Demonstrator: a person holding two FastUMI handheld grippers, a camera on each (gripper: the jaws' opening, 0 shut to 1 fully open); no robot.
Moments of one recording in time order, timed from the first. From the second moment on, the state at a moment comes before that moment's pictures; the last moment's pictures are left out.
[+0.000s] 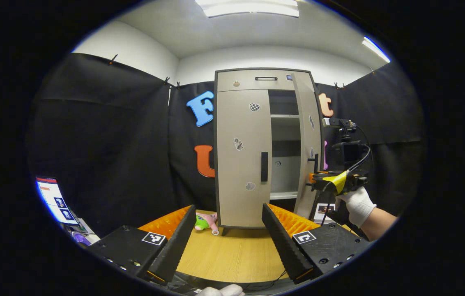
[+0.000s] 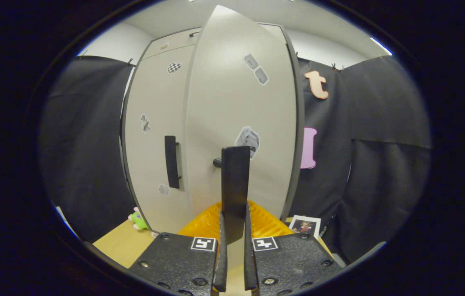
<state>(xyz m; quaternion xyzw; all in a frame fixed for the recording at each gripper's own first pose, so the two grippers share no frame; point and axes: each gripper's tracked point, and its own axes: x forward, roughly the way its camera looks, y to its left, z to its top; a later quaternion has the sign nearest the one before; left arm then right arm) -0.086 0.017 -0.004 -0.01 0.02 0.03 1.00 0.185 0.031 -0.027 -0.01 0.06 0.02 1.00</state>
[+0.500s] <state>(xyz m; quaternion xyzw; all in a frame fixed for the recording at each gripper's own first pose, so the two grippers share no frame) -0.058 -0.045 0.003 -0.02 0.01 -0.04 1.00 0.160 -0.066 -0.029 -0.03 0.05 -0.03 1.00</state>
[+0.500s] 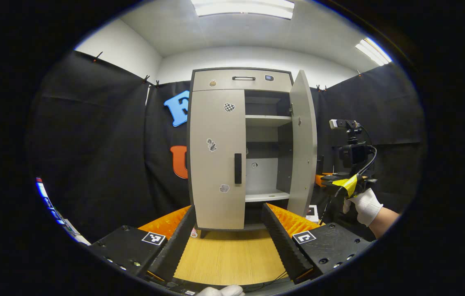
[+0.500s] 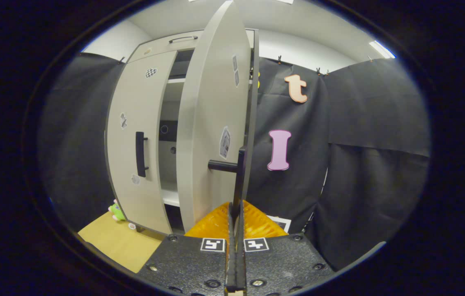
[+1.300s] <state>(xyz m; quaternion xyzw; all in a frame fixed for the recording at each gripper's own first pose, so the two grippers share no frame) -0.039 -0.113 0.015 -0.02 0.02 -0.04 1.00 0.157 -0.105 -0.014 0.01 0.04 0.02 1.00</state>
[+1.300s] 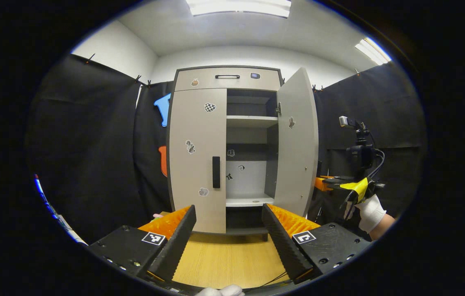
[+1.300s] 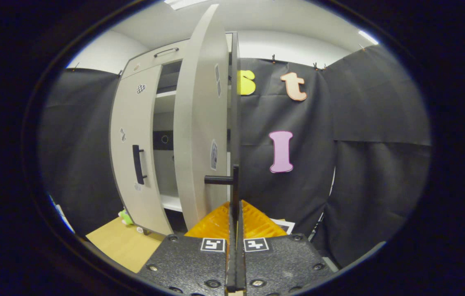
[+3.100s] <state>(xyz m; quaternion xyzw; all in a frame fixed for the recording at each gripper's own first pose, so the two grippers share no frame) 0.026 -0.044 -0.029 -0.01 0.03 -0.07 1.00 0.002 -0.009 -0.034 0.00 0.04 0.00 1.00</state>
